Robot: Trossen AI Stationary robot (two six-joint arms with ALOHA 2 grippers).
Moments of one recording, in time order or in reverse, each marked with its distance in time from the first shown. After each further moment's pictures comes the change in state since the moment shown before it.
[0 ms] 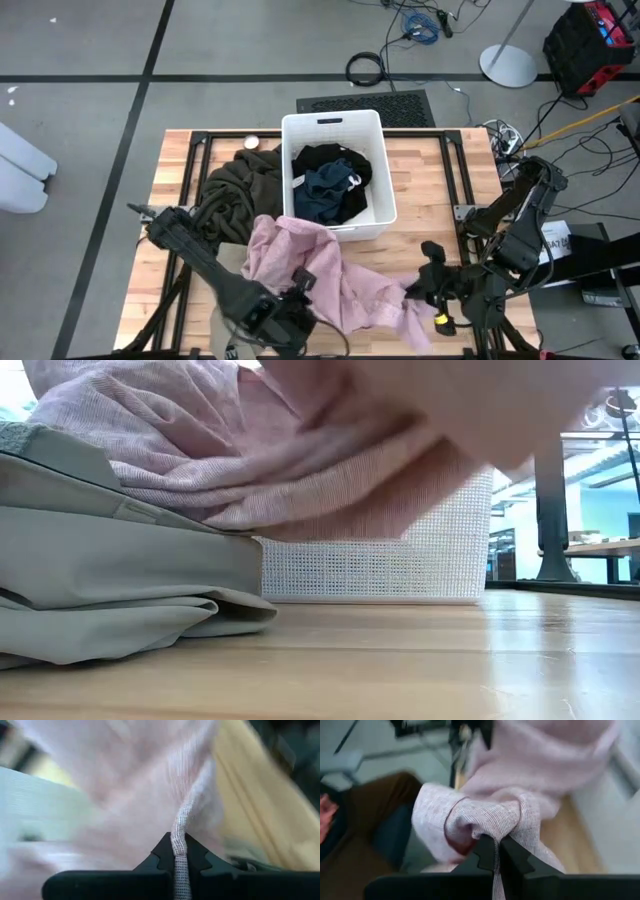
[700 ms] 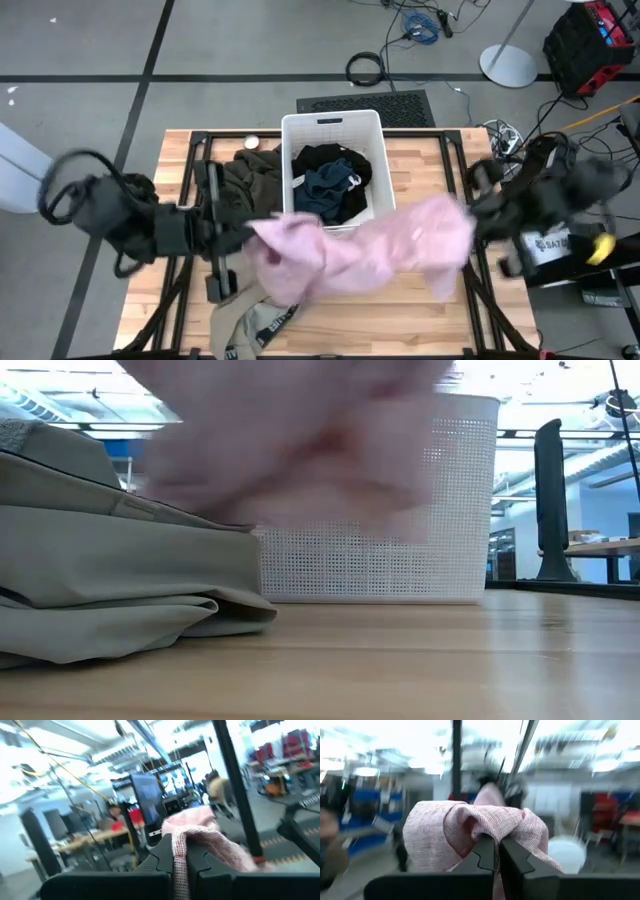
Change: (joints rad) left arm -0.008 -0.334 0.328 0.826 -0.250 0.569; right arm -0.013 -0.326 0.002 0.966 0.140 -1.083
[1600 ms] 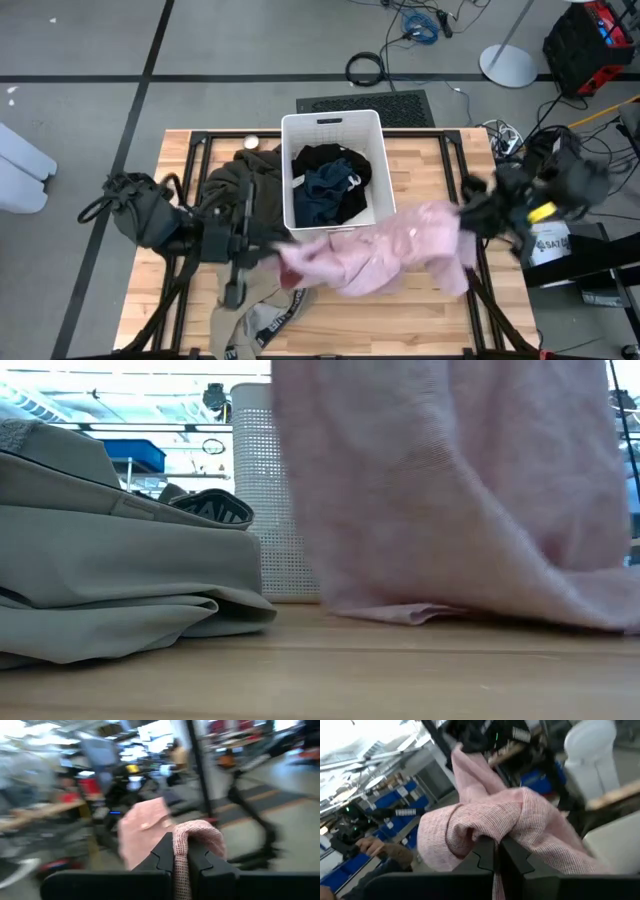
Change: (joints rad) left arm 0.058 0.014 -0.003 -0.315 0.237 -0.284; right arm 0.010 -0.075 -0.001 -0.551 -0.010 0.897
